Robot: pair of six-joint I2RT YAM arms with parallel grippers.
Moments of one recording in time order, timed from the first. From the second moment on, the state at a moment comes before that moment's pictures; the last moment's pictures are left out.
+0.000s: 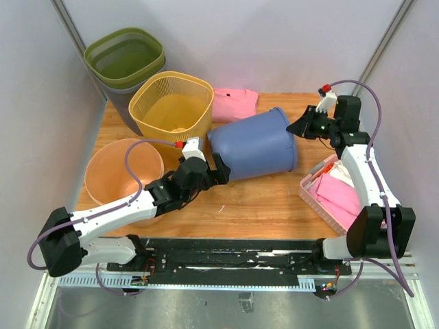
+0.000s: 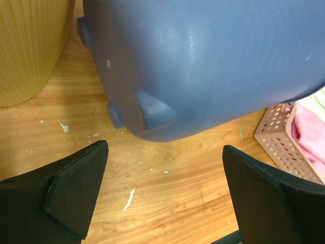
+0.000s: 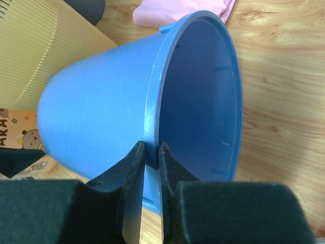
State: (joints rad) left arm -0.91 1.17 0.78 -0.07 -0.42 -0.74; right arm -0.02 1.38 1.20 -0.36 -0.63 0.23
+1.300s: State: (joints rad) left arm -0.79 1.23 0.54 0.42 -0.14 -0.76; right arm -0.11 1.41 1.18 -0.35 -0.87 0.18
